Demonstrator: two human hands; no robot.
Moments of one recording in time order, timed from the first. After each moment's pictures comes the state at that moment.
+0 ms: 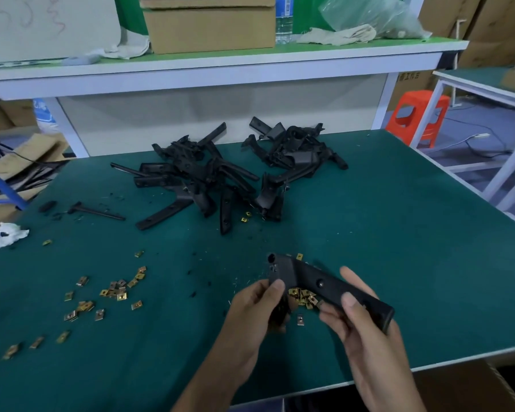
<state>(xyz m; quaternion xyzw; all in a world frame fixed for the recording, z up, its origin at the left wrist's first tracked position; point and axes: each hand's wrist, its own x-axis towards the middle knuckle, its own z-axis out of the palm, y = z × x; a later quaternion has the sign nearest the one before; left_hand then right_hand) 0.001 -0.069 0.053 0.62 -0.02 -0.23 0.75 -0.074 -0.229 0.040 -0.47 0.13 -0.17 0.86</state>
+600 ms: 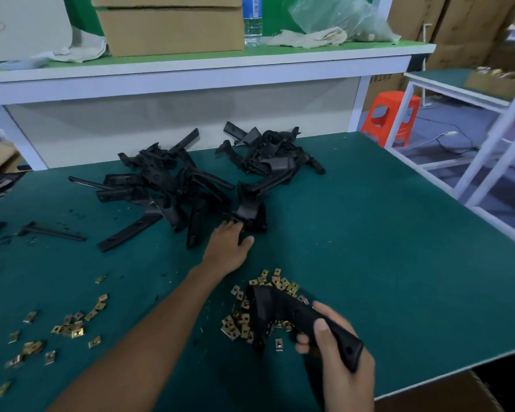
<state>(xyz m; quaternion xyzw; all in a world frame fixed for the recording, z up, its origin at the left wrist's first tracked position) 0.205 -0.112 0.010 0.94 -0.20 -0.07 0.25 -0.063 -0.216 0.011 -0.56 0.22 -0.29 0.74</state>
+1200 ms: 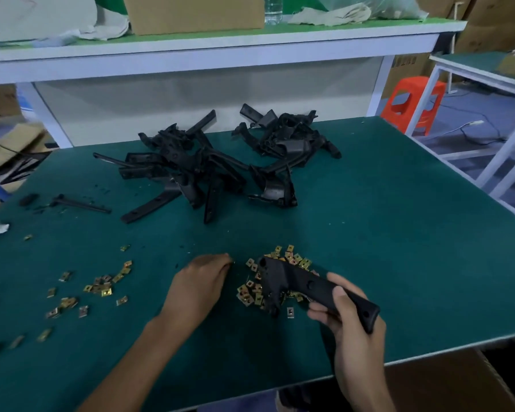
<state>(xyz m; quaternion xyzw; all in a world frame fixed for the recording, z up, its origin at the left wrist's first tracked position) 0.076 -0.017 0.021 0.93 -0.26 0.11 0.23 -0.066 -0.225 0.018 -0.54 0.23 -0.25 0.77</state>
